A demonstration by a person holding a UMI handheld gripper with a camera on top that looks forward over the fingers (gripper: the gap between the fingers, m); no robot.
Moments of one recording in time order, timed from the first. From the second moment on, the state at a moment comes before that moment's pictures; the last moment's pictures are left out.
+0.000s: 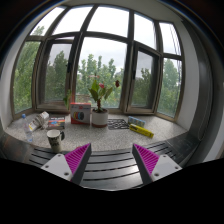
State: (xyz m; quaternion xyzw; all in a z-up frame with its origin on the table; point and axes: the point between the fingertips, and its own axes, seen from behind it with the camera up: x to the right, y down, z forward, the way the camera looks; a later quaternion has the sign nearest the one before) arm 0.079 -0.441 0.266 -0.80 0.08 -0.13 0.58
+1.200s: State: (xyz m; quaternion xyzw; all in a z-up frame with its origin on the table) arm -0.456 -0.151 0.079 -0.80 -0.02 0.02 0.60
